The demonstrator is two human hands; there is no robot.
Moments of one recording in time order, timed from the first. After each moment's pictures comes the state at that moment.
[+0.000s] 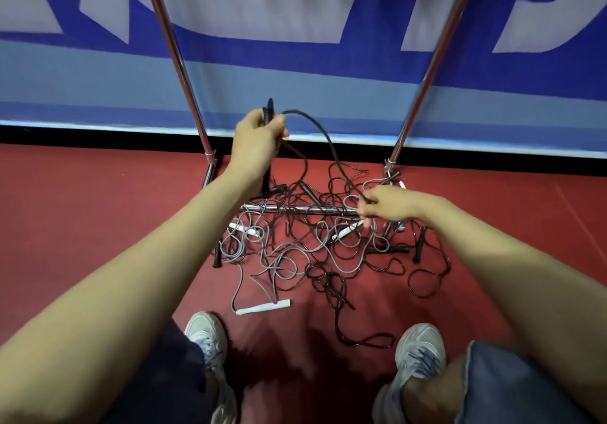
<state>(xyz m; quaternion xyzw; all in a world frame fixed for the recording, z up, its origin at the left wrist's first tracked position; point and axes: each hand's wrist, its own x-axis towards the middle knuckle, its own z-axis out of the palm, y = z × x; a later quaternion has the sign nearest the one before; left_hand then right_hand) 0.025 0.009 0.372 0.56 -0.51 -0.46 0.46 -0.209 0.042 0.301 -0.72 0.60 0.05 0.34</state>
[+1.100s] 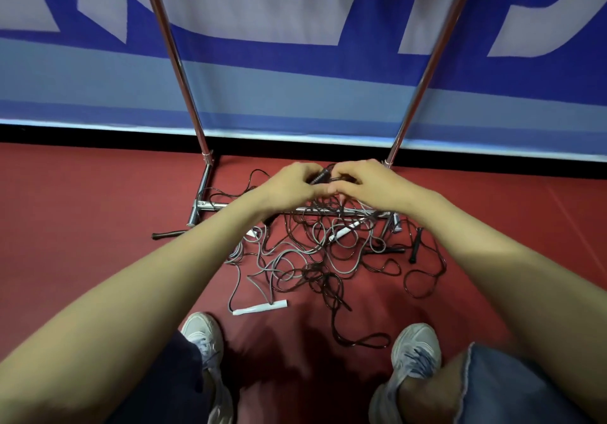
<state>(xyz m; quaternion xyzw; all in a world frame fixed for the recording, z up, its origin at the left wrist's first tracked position) 0.009 0.030 0.339 0.47 -0.74 -0.45 0.14 -0.173 0.048 0.340 -0.78 0.55 -0.13 0.27</state>
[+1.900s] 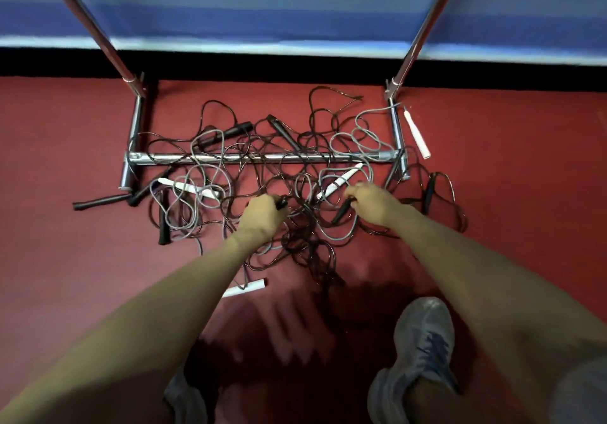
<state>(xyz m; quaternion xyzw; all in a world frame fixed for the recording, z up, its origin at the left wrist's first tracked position) -0.013 -0.007 0.079 0.65 -0.64 -0.41 0.01 -0.246 0.002 0.054 -0.67 0.67 0.10 0.31</state>
